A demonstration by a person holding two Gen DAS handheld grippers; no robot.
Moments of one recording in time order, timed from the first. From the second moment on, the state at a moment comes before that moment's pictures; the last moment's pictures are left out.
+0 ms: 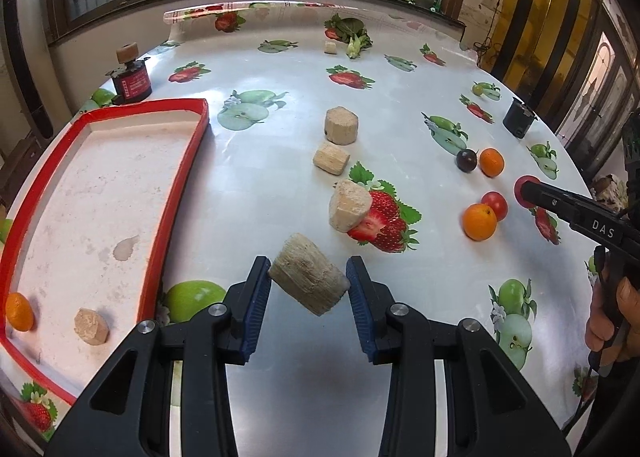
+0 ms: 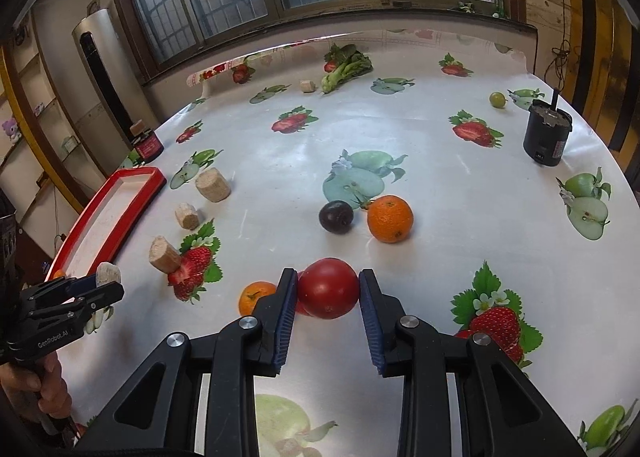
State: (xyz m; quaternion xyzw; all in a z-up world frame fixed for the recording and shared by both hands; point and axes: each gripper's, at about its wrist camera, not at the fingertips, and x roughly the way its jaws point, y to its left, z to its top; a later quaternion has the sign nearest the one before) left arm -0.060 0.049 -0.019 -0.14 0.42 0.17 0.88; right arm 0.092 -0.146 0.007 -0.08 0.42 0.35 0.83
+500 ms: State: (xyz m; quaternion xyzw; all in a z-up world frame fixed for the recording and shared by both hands) left arm -0.103 0.071 0.005 -0.14 0.39 0.22 0.88; right arm 0.033 -0.091 0.017 -0.11 0.41 0.42 0.80
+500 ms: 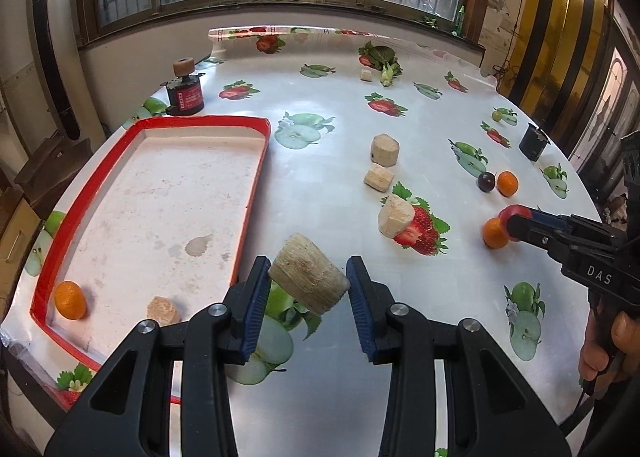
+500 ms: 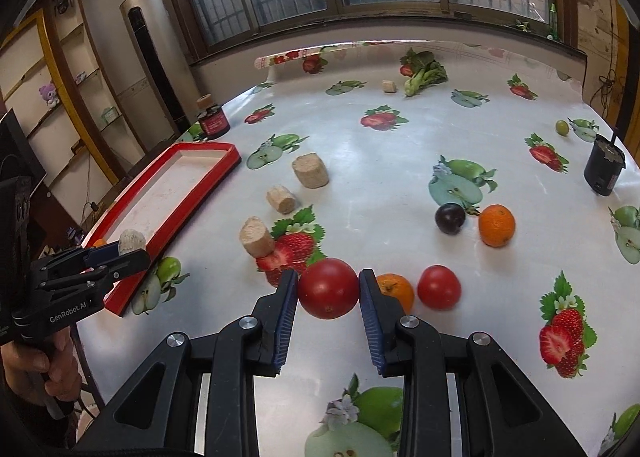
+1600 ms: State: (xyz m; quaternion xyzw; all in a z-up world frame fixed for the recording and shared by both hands) left arm -0.162 0.161 0.013 -0.18 0.37 0.29 0.87; right arm -0.033 0.019 0.027 -0.15 0.39 0.52 0.75
